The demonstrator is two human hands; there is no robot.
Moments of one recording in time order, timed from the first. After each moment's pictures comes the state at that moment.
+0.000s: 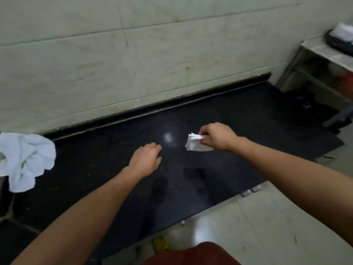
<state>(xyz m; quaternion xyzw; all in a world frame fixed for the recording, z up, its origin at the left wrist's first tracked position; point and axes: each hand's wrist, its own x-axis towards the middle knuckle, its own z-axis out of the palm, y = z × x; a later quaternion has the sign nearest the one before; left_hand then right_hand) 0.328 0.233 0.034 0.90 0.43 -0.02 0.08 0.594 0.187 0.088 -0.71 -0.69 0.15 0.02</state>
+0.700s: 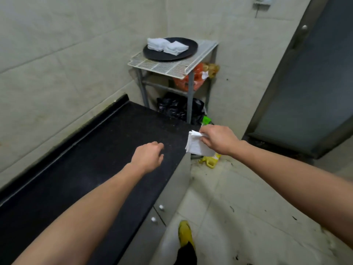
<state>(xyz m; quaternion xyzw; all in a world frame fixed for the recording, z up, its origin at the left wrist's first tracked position) 0.830 0.072 0.082 0.99 0.10 -0.02 0.02 0.993 -0.139 0.107 -0.89 -0.46 0.00 0.07</state>
